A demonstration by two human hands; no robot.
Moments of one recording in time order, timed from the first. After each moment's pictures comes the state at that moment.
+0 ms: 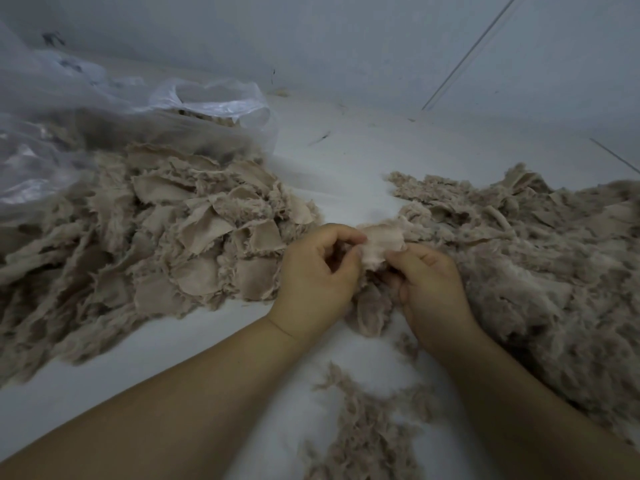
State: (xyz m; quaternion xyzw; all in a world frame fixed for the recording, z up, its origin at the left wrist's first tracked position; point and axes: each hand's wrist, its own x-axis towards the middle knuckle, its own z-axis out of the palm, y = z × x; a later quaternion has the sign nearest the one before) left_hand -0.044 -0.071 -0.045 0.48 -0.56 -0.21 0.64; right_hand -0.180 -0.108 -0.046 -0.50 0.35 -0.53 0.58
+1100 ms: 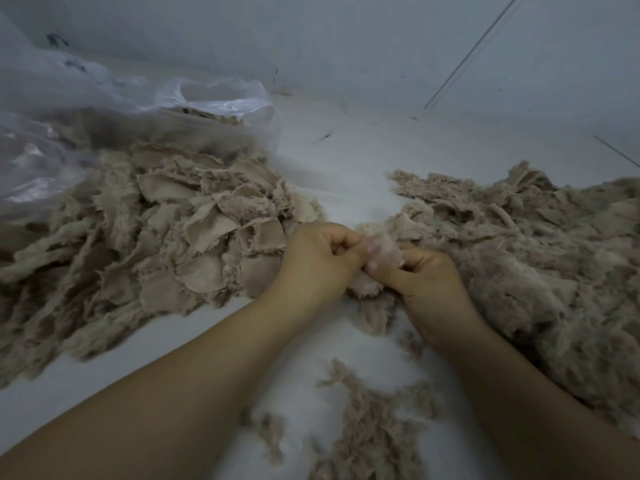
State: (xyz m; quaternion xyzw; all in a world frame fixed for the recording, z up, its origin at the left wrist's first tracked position) left_hand -0.035 -0.080 -0.035 0.52 -0.52 -0.35 0.58; right_hand -0.184 -0.114 -0.054 -0.58 0.34 -0.48 0.56
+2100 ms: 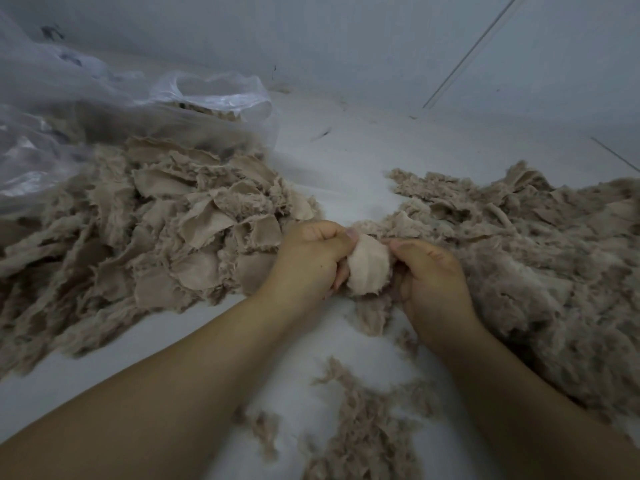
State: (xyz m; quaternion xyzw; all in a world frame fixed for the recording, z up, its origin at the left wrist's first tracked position) left_hand -0.033 -0.080 -0.036 0.48 -0.47 -0.43 0.61; right_hand -0.176 -0.112 -0.046 -0.46 0.36 -0.55 0.60
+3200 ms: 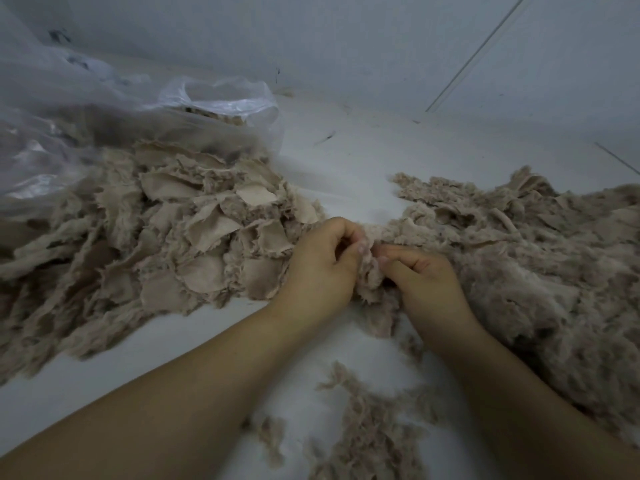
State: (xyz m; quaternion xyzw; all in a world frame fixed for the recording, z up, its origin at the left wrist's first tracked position) left_hand -0.036 -0.078 -0.040 0.54 -0.58 -0.25 0.56; right_hand -0.179 -0.111 -0.048 -0.62 0.41 -0.47 0.49
